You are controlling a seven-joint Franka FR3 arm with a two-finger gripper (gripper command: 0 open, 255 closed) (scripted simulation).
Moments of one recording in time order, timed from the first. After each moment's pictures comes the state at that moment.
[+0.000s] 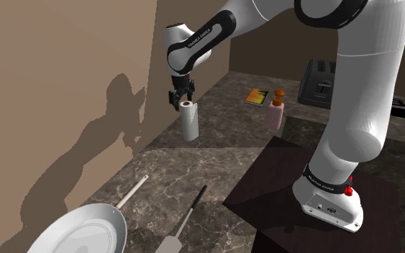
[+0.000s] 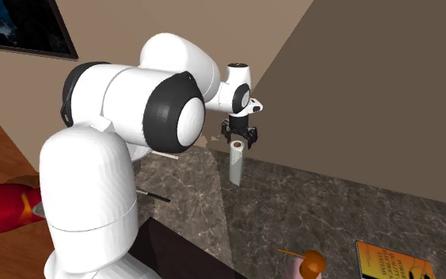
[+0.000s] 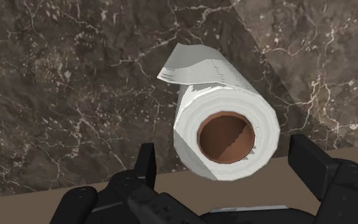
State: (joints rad) arm 0.05 0.27 0.04 -1.91 -0.08 2.21 0.07
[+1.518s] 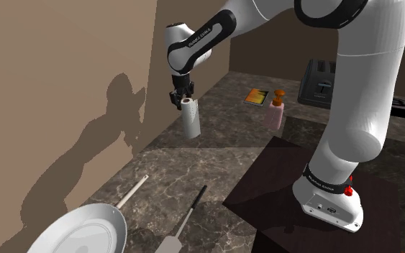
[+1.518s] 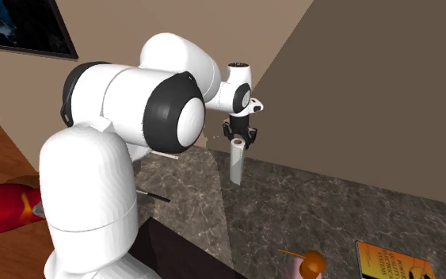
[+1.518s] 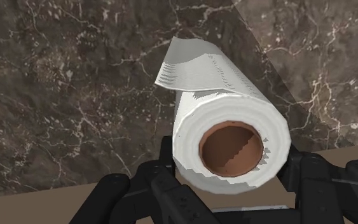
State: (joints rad) arm 0.05 0.27 0.04 -1.91 -0.08 2.21 0.07
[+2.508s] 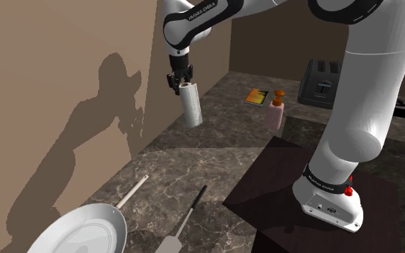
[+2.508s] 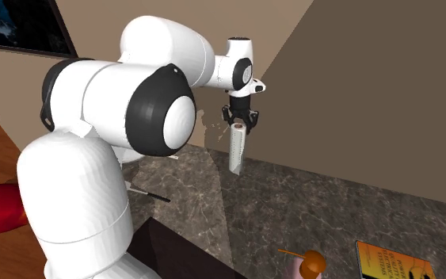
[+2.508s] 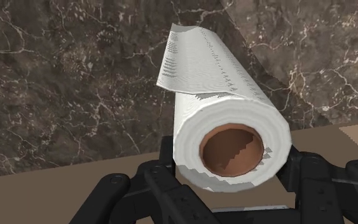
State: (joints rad) arm 0.05 0.19 0.04 -1.81 -0.07 2.03 0.06
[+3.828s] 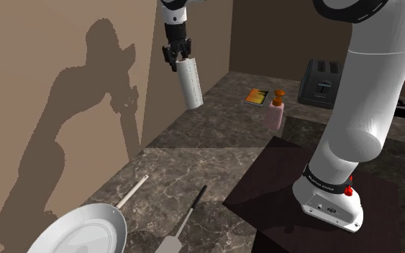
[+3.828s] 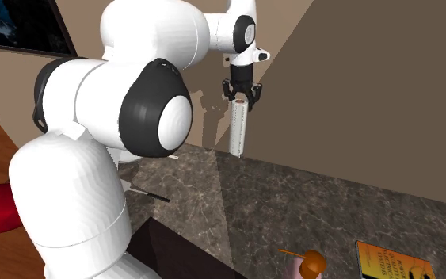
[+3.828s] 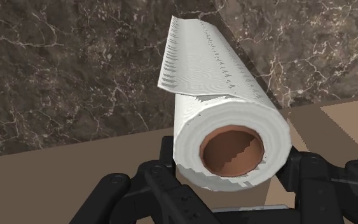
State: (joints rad) arm 0.05 0.17 0.05 -1.57 -0.06 1.77 0.04
